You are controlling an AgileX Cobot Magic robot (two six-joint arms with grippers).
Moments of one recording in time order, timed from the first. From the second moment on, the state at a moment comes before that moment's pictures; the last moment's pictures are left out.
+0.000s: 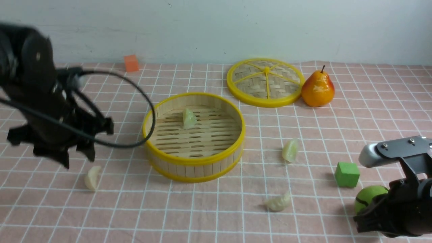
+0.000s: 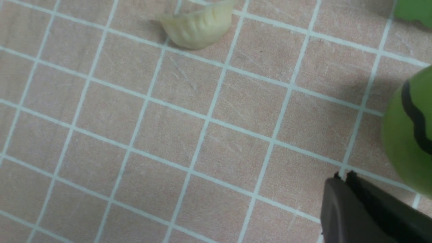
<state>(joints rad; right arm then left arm) 0.25 1.22 -0.63 0.34 0.53 -0.21 -0.11 1.66 -1.19 0.04 0.87 -0.35</state>
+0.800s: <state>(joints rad) 0.25 1.22 -0.63 0.52 0.53 -0.42 -0.12 1.84 -1.18 0.08 0.64 -0.38</state>
